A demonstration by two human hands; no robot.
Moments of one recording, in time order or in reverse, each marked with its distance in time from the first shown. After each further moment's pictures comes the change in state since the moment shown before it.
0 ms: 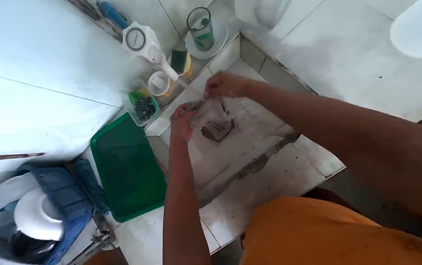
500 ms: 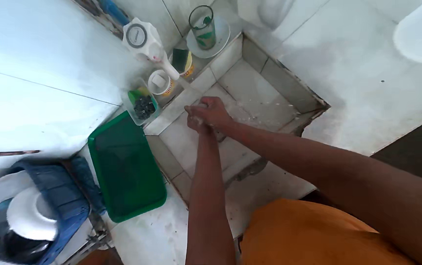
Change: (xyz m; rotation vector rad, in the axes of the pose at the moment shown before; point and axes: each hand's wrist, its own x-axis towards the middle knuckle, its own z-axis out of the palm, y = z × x) left_hand 0.014 -0.045 0.068 0.100 0.603 0.036; right_hand -0.015 -0.022 0.092 0.373 0.448 0.187
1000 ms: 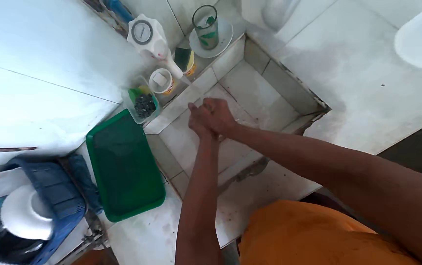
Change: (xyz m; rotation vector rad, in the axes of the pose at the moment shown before) left_hand -0.042 0.039 -0.012 -0.137 -0.090 -0.104; right_hand -0.011 -0.001 -0.002 -0.244 0.055 -0.188
